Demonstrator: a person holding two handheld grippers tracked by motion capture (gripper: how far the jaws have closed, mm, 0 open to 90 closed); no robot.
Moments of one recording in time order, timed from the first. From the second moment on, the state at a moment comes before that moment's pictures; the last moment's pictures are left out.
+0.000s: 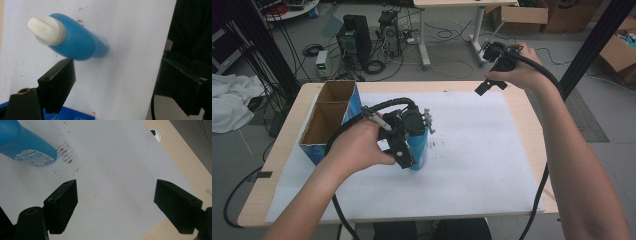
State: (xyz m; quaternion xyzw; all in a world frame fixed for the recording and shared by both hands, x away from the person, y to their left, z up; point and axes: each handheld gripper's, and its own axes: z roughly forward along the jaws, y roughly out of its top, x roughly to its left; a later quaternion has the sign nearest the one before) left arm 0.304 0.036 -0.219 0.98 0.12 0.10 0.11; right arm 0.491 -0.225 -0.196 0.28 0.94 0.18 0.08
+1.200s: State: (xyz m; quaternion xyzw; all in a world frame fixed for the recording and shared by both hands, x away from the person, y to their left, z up) left arm 0.336 0.026 -0.245 0.93 0.31 0.12 0.13; right arm 0.486 -0.230 -0.201 0.27 0.94 0.19 0.07
